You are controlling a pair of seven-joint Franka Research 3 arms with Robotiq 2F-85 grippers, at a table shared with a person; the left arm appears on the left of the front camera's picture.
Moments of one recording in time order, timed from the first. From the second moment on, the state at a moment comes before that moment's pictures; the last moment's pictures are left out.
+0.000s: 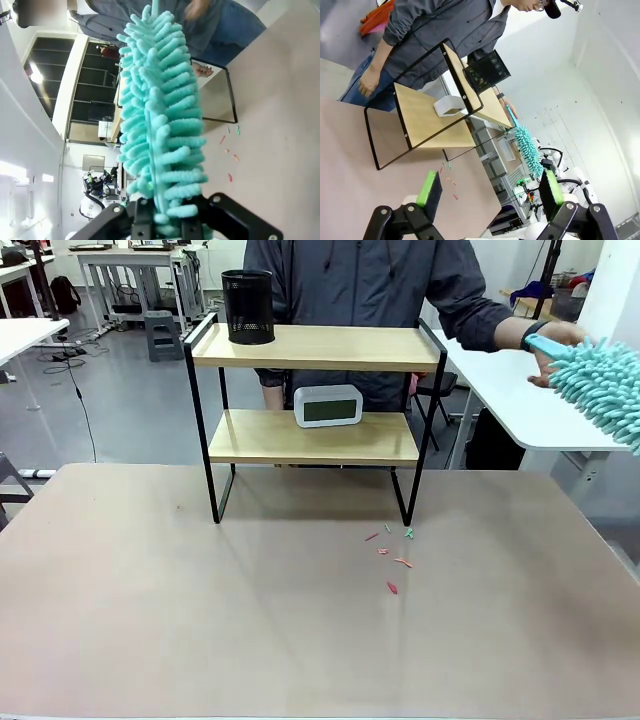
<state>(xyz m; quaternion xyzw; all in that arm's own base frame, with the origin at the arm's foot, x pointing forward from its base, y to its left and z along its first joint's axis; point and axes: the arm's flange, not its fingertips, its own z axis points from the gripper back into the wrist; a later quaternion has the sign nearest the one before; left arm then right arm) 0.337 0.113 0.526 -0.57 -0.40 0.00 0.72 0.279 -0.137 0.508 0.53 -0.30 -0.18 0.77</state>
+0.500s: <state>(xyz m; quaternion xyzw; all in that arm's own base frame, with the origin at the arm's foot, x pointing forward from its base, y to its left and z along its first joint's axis) 0.337 0.113 0.526 -0.57 -0.40 0.00 0.72 0.280 -0.135 0.507 0.53 -0.29 -0.17 0.77</state>
